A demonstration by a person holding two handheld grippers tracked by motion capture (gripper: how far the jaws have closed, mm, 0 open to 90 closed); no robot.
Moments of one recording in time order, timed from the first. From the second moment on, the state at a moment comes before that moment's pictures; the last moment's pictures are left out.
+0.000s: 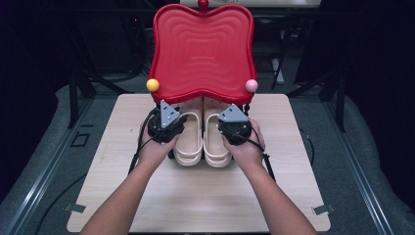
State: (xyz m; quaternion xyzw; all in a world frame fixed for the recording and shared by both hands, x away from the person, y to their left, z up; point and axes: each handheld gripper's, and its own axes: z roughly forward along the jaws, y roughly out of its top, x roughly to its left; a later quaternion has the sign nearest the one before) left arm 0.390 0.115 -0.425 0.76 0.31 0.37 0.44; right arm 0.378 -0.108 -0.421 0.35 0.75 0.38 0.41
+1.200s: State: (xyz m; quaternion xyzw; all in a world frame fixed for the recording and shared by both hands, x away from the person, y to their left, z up) left arm 0.371 0.130 -0.427 0.75 0.32 0.35 0.46; right arm 0.362 -0.115 -0.426 0.34 0.76 0.38 0.40
